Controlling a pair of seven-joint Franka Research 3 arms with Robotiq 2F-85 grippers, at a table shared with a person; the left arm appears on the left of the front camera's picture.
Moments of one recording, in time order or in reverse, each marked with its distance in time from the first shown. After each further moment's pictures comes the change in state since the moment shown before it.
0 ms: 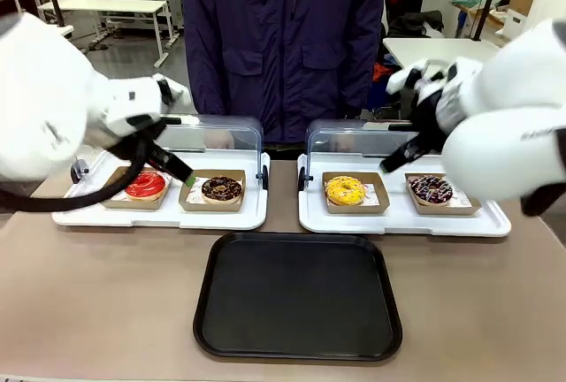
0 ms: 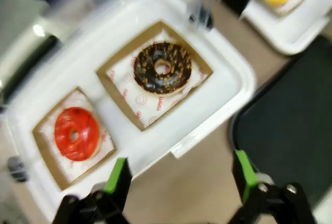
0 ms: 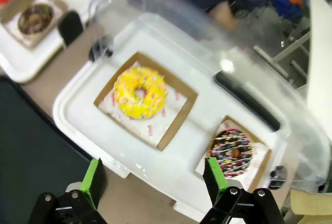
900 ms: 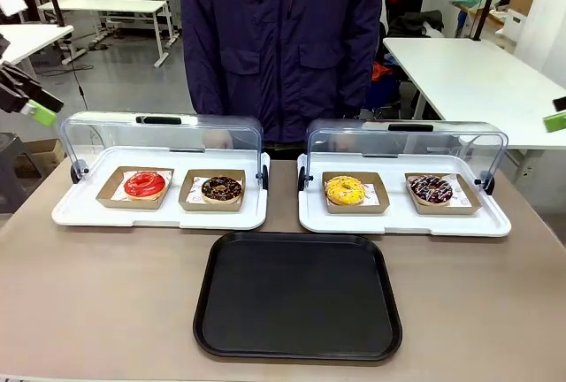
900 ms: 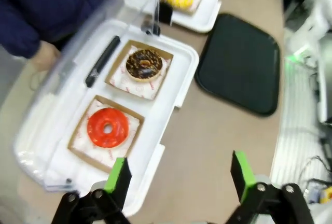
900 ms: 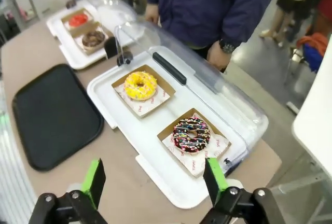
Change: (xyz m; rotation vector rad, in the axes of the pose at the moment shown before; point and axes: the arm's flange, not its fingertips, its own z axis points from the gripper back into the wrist) left arm -0.049 0.208 0.134 -0.471 -0.162 -0.316; right arm -0.111 -0.212 0.145 0.348 -0.289 0.097
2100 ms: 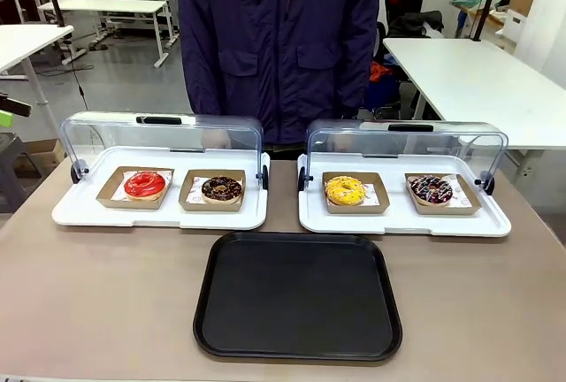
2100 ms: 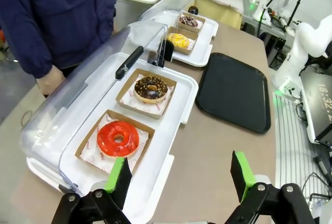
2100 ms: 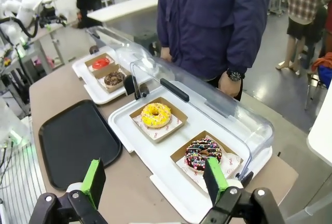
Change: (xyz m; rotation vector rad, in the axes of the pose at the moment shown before) left arm -0.092 0.049 0.027 -0.084 -0.291 0.012; right arm -0.050 -0.032 0.024 0.127 -0.235 -0.092
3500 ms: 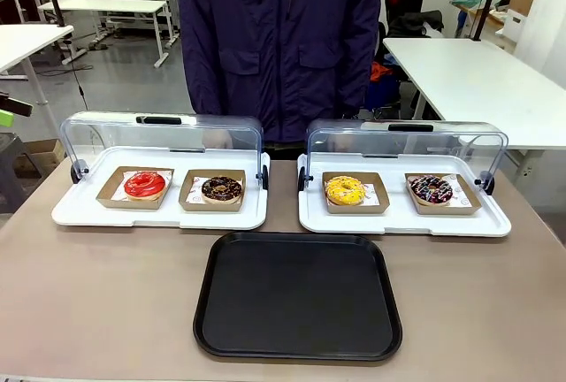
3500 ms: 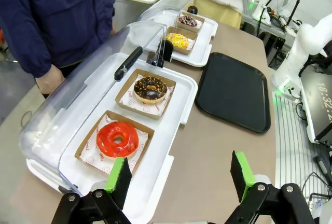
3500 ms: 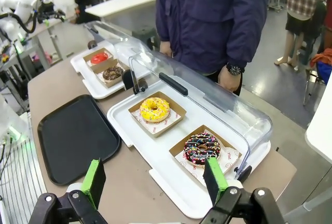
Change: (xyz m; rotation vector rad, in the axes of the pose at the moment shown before) left arm 0.001 0.000 -0.001 -0.002 0.002 -0.002; right arm 0.000 0.002 0.005 -0.009 0.021 0.002
